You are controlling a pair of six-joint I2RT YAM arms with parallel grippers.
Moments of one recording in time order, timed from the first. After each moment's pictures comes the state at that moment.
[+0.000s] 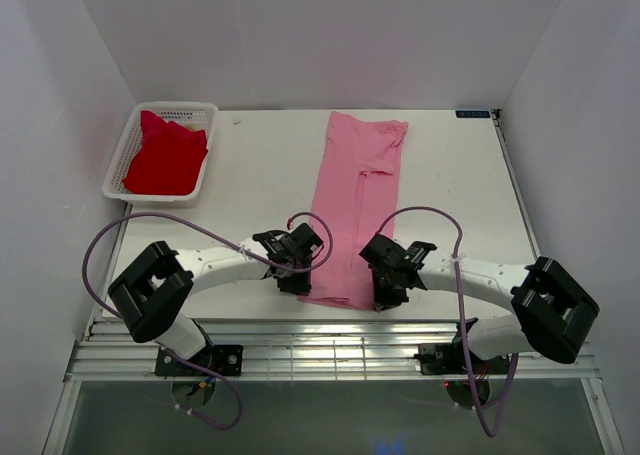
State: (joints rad) left arm -0.91 1.54 0.83 -0.53 -0.05 -0.78; right arm 0.92 1.34 0.68 -0.66 0.01 0.83
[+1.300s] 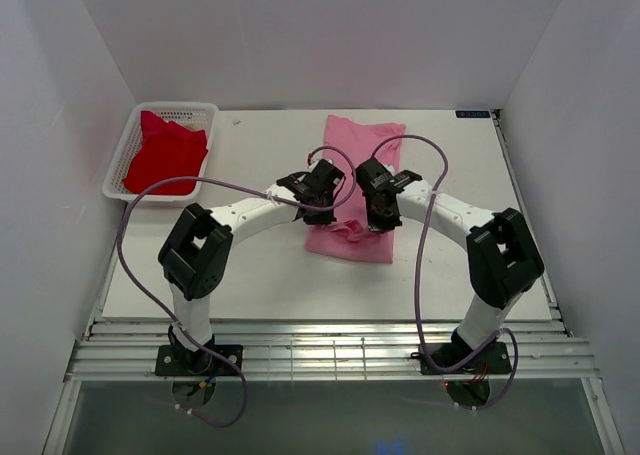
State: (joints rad) left arm -0.76 1.86 1.36 -0.53 -0.20 -0.63; right arm 0.66 1.69 1.22 -0.78 0.25 0.51
